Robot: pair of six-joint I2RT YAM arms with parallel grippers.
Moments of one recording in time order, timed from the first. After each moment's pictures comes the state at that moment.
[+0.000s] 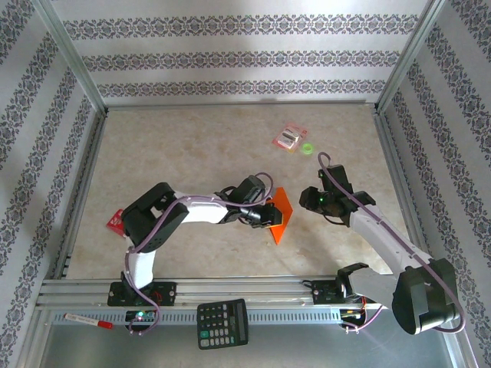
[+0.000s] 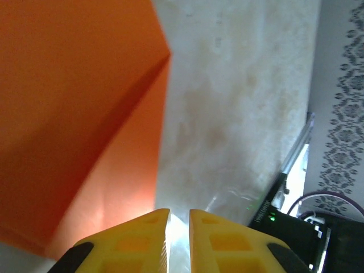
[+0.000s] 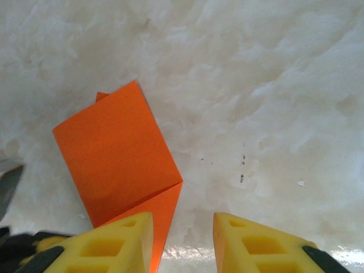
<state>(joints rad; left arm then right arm) -0.84 1.96 1.05 0.13 0.55 -0.96 0.28 1.10 0.68 -0.56 -0.14 0.58</state>
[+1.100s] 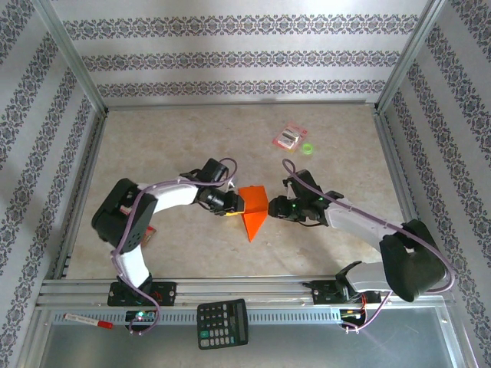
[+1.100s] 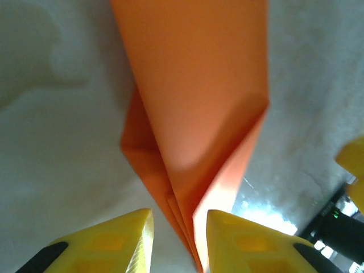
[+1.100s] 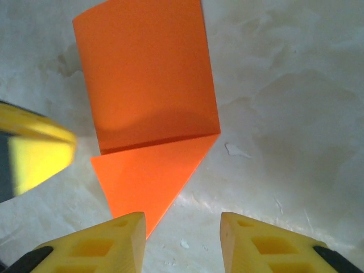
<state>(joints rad) -0.54 1.82 1.01 -0.32 0.56 -0.64 0.52 1.34 0.67 -0.33 -0.31 0.67</state>
